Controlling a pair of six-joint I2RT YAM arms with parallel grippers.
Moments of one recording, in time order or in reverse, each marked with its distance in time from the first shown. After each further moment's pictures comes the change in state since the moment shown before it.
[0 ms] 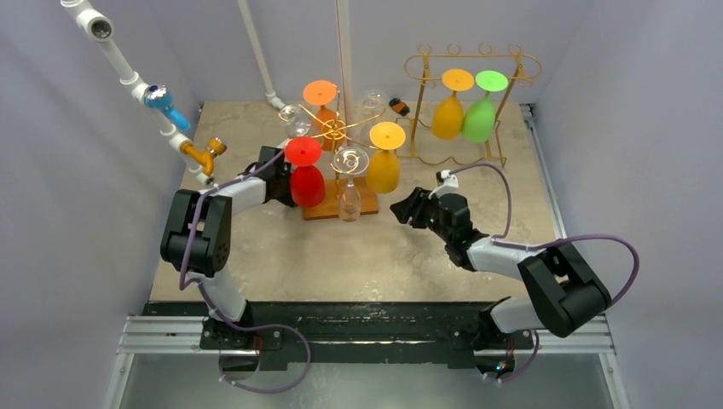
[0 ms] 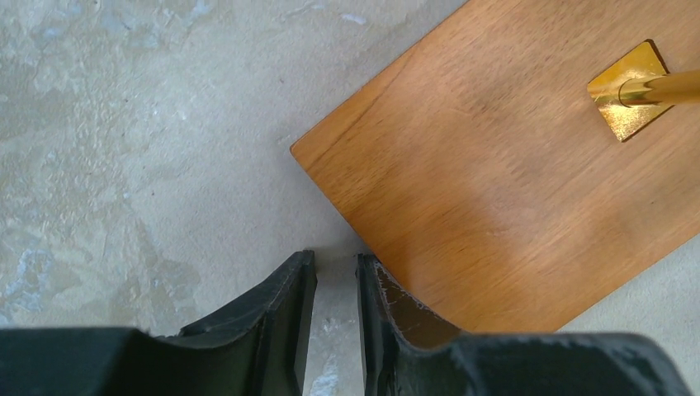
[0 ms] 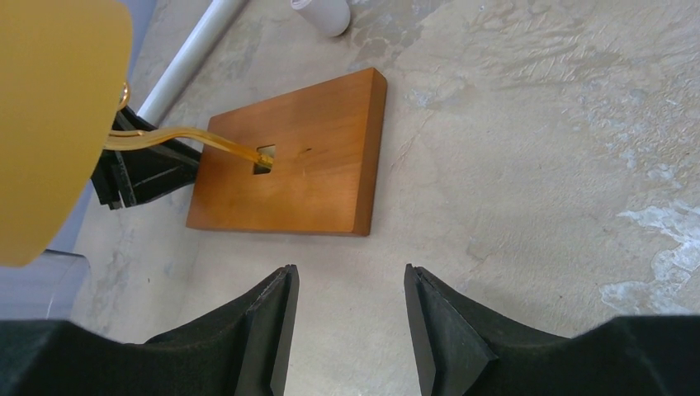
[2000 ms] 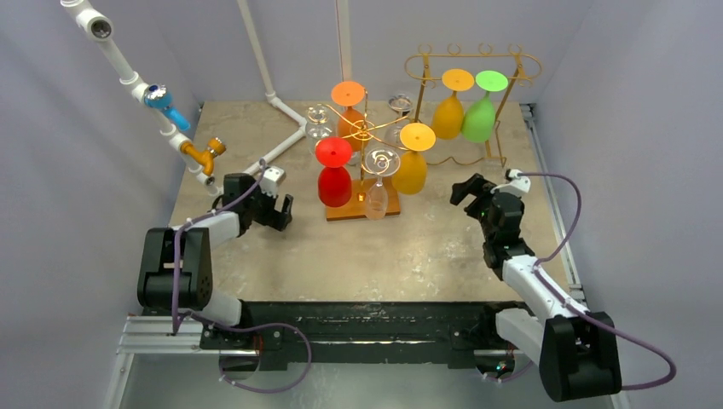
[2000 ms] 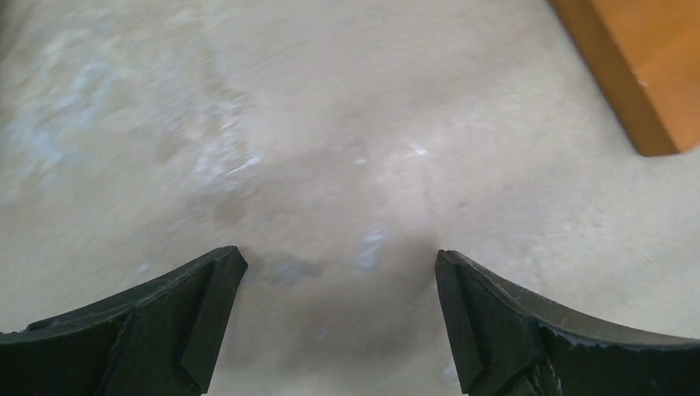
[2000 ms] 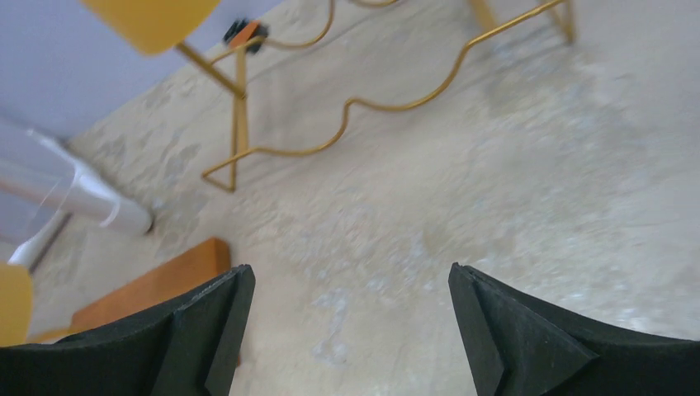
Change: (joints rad) left arm 0.155 -0.258 -0.349 0.189 0.116 0.061; right arm -0.368 -0.365 -0.052 -0.276 0.146 -0.125
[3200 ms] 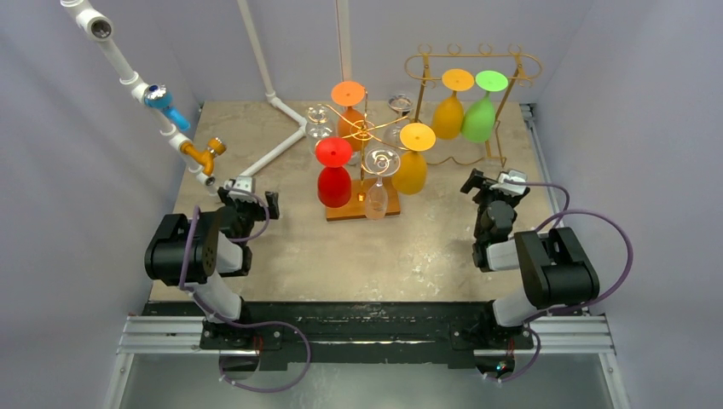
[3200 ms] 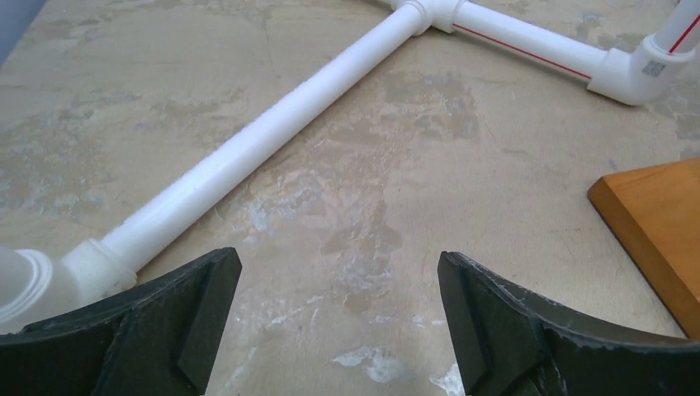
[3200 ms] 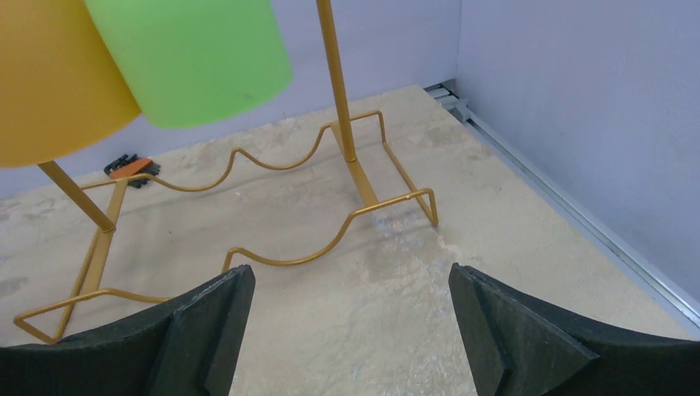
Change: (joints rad) left arm 0.107 0.178 -0.441 1.338 -0.161 -0.331; right arm -0.037 0.506 -0.106 0.983 0.323 -0.421
